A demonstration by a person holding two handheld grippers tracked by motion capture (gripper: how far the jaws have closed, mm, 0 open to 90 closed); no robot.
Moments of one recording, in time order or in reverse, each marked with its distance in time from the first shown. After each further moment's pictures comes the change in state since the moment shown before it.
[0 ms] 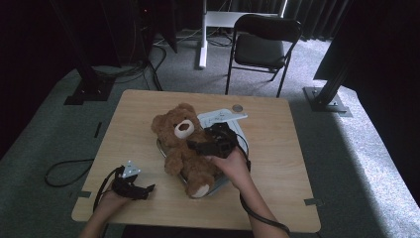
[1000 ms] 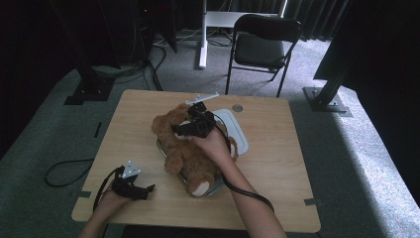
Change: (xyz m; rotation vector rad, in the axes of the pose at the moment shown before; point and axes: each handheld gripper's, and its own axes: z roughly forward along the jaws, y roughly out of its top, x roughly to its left) left arm 0.000 0.000 0.000 -0.001 -0.003 0.002; right arm -0.009 0.043 0.072 0.118 -0.065 -0.024
